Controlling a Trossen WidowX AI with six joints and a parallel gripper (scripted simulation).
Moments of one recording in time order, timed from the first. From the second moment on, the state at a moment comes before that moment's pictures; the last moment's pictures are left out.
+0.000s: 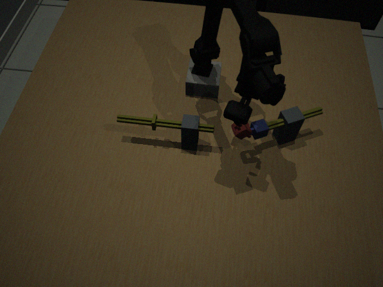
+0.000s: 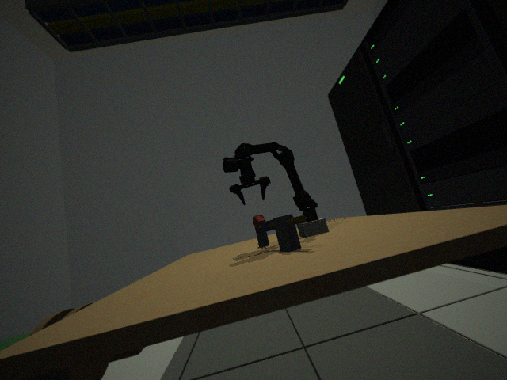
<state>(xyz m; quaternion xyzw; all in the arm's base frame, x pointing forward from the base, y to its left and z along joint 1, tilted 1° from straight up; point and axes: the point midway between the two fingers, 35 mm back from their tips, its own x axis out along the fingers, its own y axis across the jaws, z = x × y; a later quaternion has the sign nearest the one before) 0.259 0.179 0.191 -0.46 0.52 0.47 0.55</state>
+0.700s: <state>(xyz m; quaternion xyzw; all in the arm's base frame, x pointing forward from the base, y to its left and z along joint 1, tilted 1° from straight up) 0.260 0.179 0.185 -0.60 0.35 0.60 0.38</state>
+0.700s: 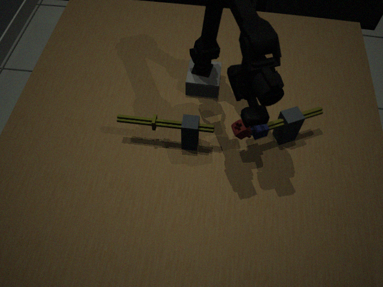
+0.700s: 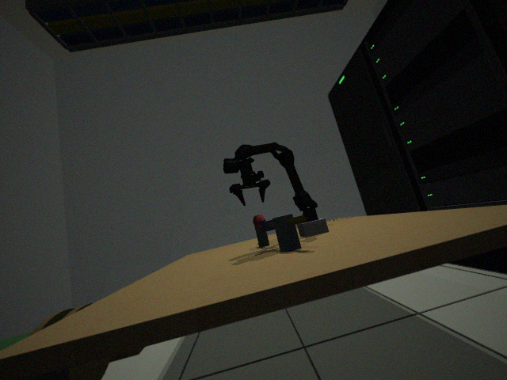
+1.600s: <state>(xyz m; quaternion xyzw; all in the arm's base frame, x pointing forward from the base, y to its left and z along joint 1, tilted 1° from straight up) 0.262 0.182 0.107 -0.61 0.34 0.61 0.37</state>
